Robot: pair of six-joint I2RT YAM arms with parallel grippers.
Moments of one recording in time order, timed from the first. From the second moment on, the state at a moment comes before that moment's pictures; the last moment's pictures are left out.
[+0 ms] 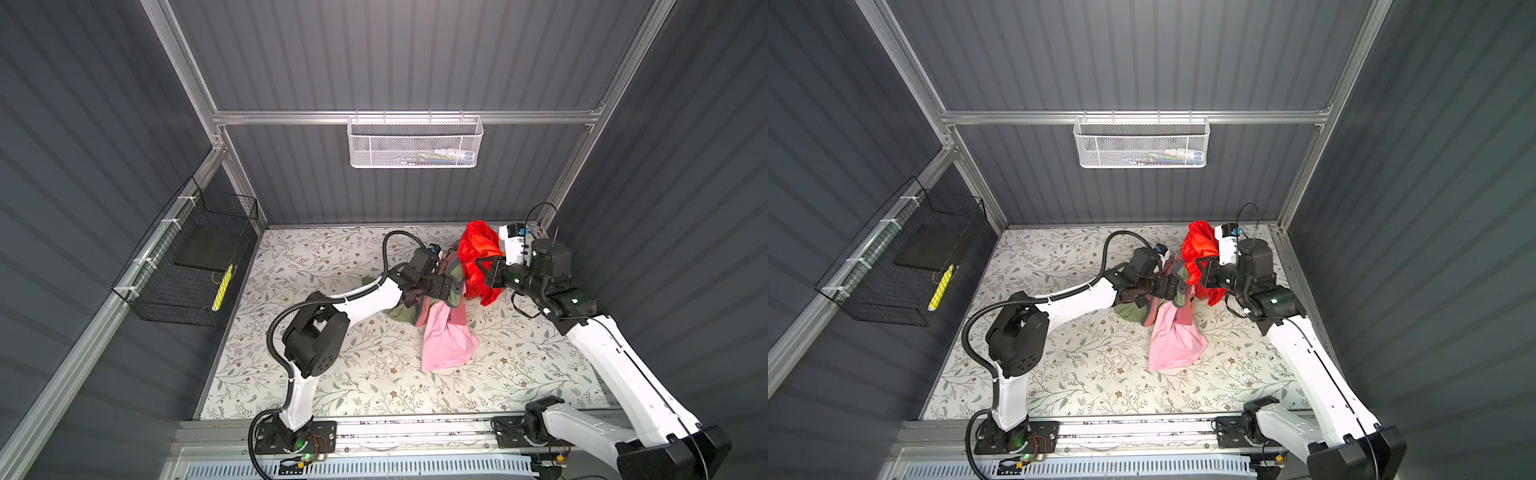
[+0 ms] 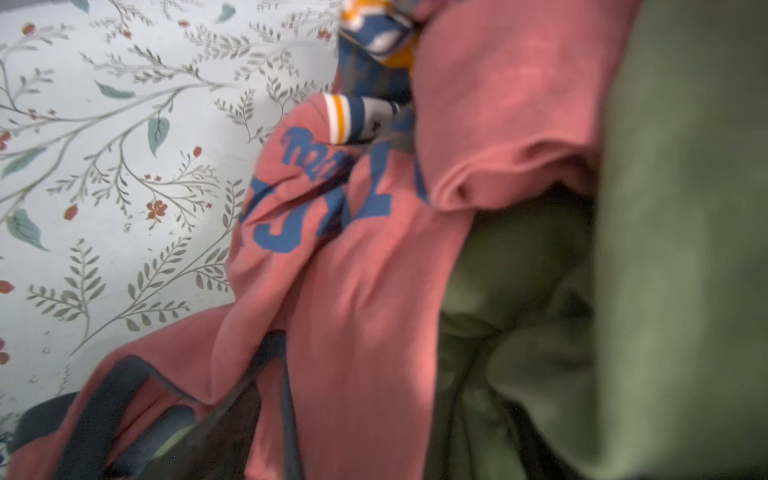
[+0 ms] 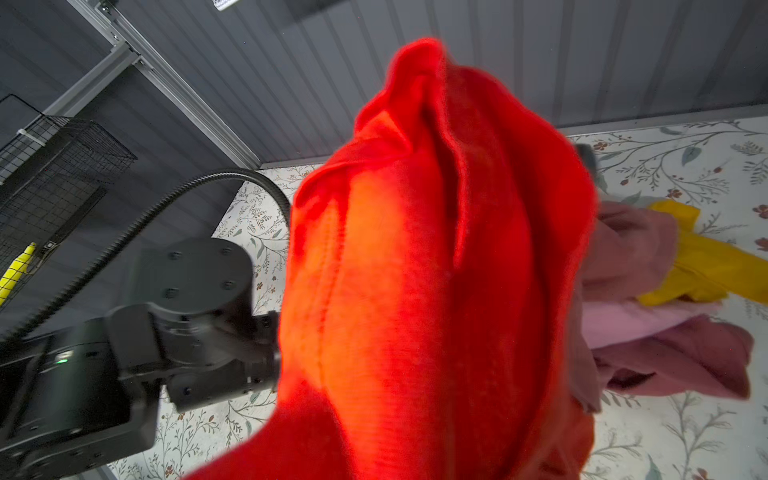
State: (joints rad) left arm -0.81 2.04 1.54 -0.26 0.02 -0.30; right arm 0.28 1.07 1.10 -0.46 -0.28 0.33
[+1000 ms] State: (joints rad) left arm -0.81 2.19 1.69 -0.37 -0.09 -0.26; right arm 0.28 1.06 1.36 -0.60 -0.41 0.33
